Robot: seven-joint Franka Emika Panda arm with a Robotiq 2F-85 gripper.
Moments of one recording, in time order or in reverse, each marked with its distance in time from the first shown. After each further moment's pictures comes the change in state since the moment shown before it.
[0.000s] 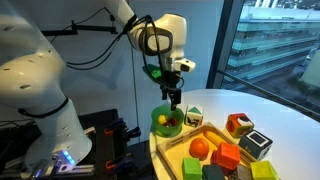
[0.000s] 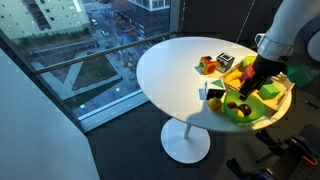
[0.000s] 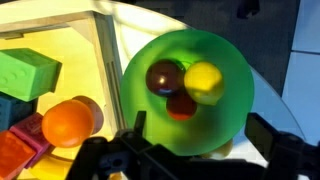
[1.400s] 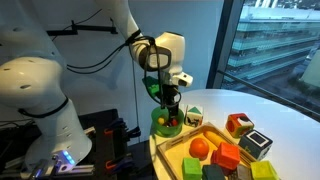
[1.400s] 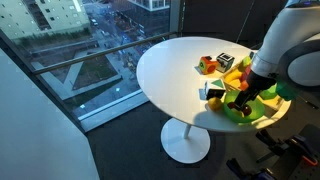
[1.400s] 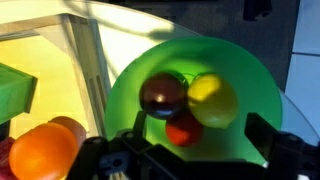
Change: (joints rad) arm 0.003 0.131 -0.012 -0.035 0.014 0.151 0.000
